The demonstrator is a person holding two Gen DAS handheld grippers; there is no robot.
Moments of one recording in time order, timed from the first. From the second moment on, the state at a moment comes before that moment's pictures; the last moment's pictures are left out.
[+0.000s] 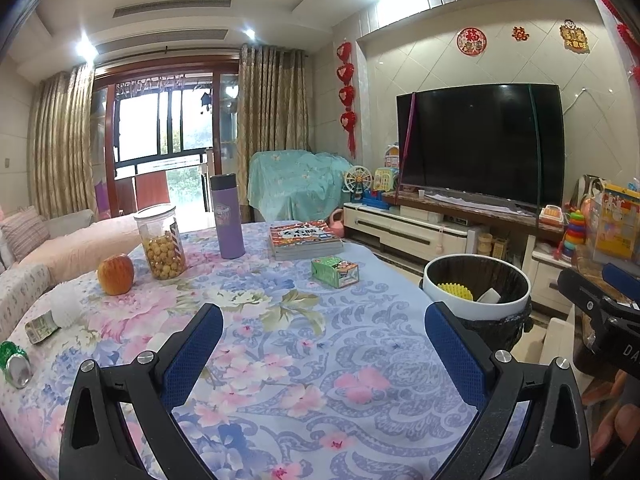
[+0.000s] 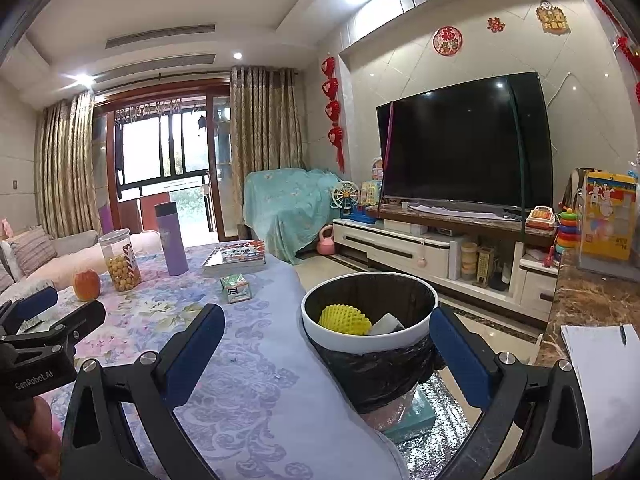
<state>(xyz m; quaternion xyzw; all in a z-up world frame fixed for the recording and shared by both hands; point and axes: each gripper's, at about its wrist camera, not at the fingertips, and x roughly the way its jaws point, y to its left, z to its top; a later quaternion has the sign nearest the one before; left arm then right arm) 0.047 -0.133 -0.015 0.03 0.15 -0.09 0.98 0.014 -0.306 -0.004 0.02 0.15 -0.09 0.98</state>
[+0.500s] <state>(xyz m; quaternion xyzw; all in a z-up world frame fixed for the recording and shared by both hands) 0.047 -0.133 -0.015 0.03 0.15 -0.09 0.98 0.014 -0.305 -0.005 0.02 0.16 -0.09 0.98</state>
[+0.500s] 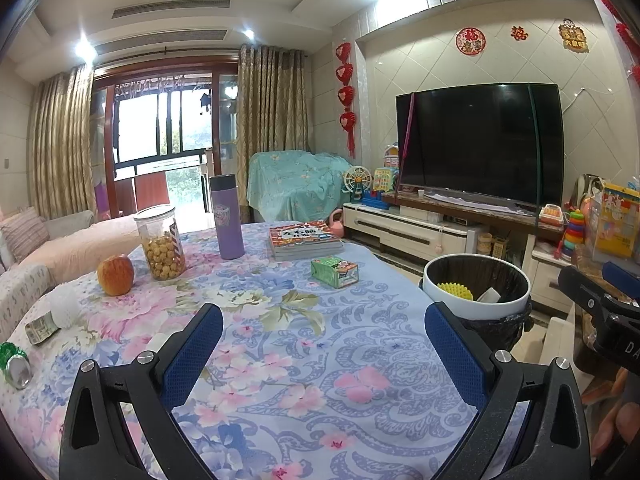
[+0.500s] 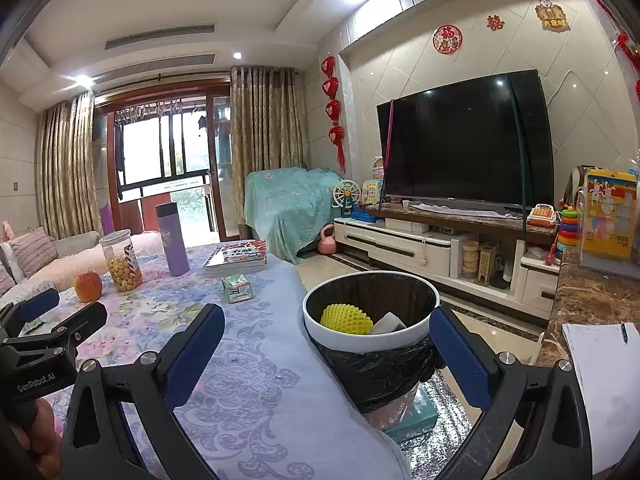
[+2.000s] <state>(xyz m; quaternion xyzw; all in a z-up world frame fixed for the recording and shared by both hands) 0.060 -0.130 -0.025 0.02 0.16 -0.10 0.98 0.019 -0.299 -0.004 0.04 0.16 -0.08 0.98</state>
